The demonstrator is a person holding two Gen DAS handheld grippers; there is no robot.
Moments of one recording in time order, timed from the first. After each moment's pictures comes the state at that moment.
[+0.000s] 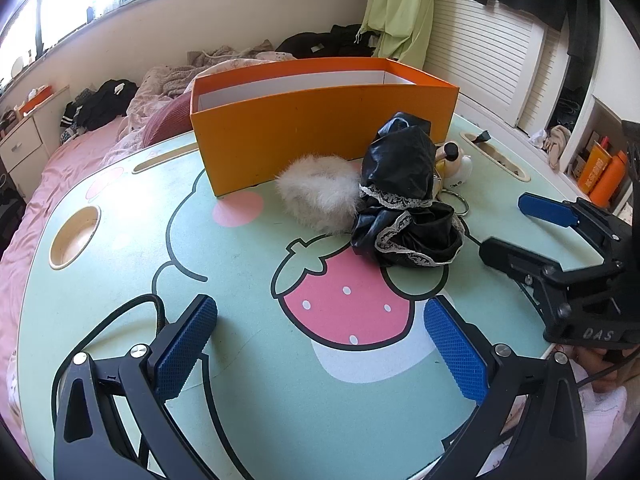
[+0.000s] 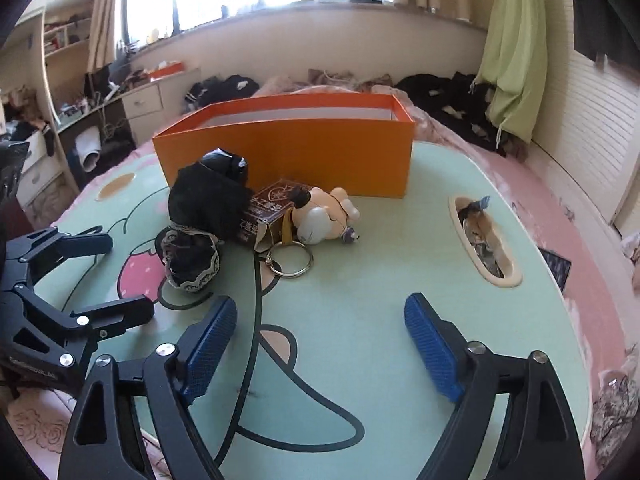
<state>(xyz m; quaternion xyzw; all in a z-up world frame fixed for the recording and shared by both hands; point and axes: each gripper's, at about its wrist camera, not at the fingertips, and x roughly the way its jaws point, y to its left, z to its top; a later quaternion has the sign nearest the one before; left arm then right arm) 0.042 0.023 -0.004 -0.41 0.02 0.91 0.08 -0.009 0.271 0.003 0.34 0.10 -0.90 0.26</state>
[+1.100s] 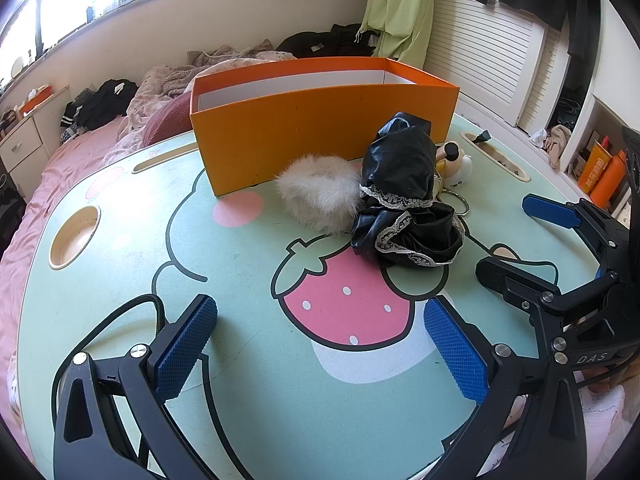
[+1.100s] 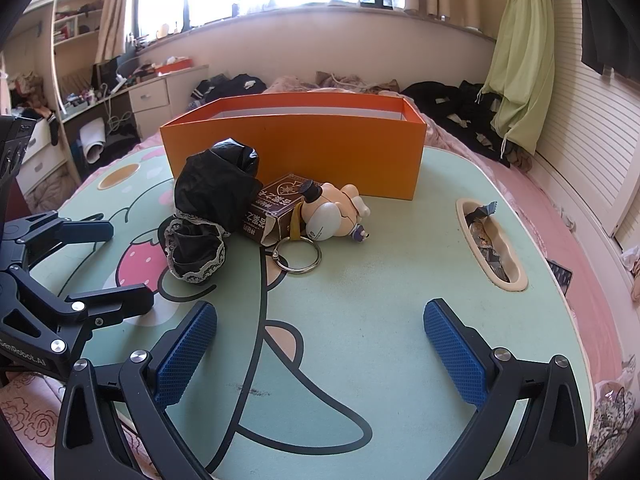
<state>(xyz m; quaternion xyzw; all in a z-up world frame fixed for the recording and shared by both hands) 0.041 0.023 -0.004 -0.41 0.01 0.91 0.08 -0.005 0.268 -0.002 0.33 0.11 -0.90 0.26</state>
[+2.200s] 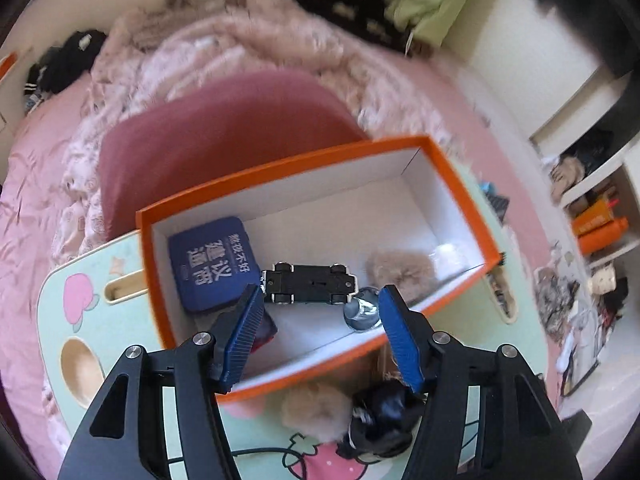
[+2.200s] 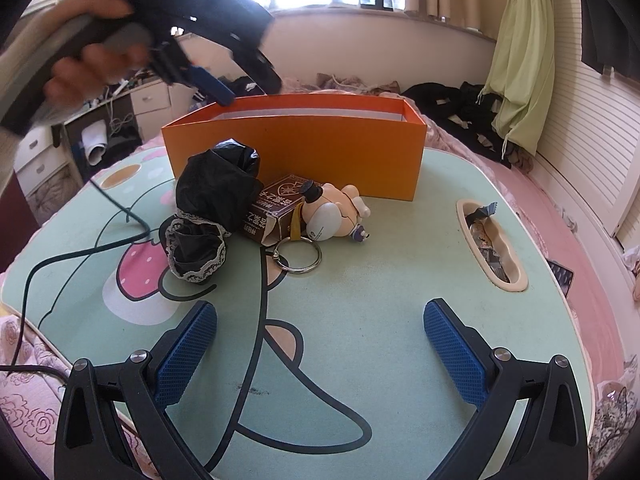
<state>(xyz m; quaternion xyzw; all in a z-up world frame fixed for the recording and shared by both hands) -0.160 0.021 0.067 -0.57 -0.03 0.81 0.09 -0.007 0.266 -0.001 0.33 0.11 -0.90 0.27</state>
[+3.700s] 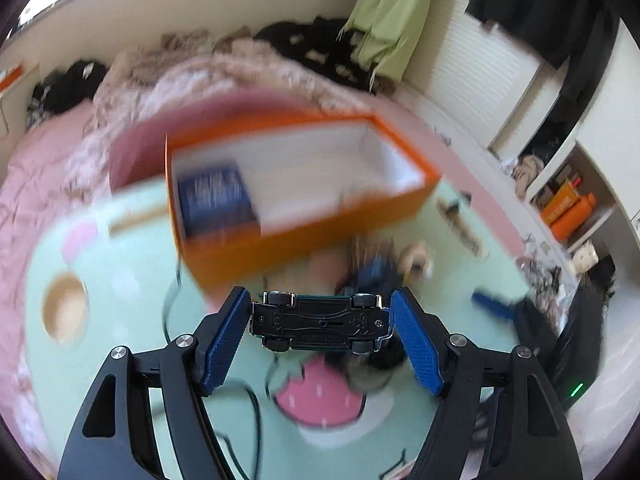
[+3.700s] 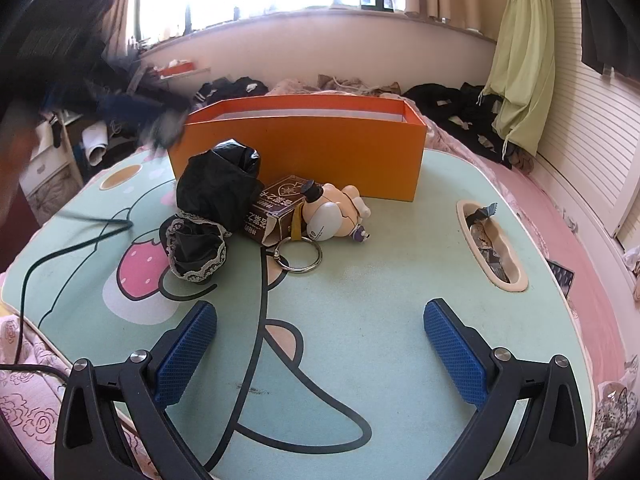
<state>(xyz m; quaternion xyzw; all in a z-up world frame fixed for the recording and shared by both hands) -0.029 0.001 0.058 -0.47 -0.05 0.87 0.14 -0.005 0.256 -0.001 0.33 0.11 -0.90 0.27</state>
